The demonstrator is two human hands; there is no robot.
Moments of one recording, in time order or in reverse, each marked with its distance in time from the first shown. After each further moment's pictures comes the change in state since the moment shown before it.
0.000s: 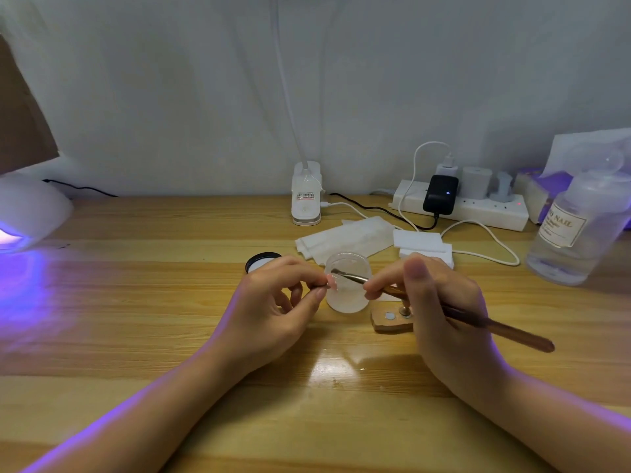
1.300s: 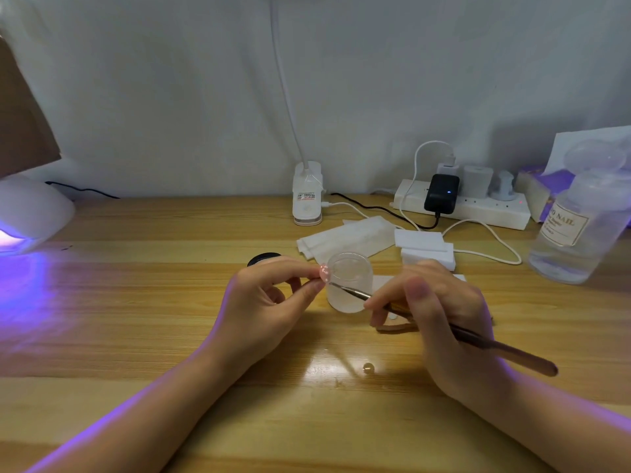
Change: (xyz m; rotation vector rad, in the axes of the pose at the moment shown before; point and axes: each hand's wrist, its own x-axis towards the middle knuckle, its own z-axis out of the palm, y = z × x) left_hand 0.002 0.000 -0.002 -0.031 0.078 -0.025; right_hand -0.005 0.004 0.001 0.001 -0.013 -0.125
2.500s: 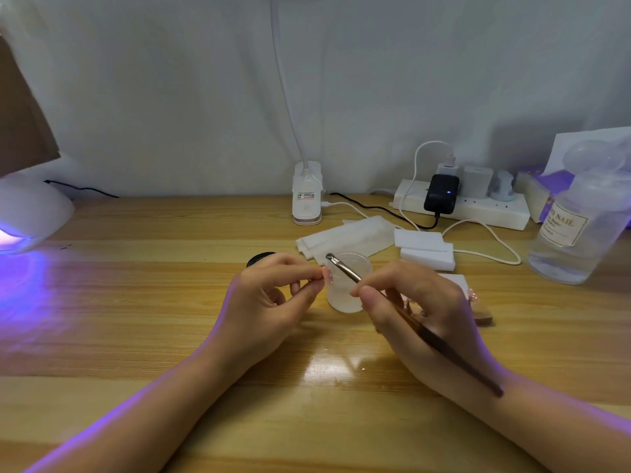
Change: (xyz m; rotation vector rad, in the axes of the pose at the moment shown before) left_hand -0.001 -0.003 0.002 -0.021 0.004 -0.004; right_hand 0.005 -0.004 0.003 -0.117 -0.073 0.013
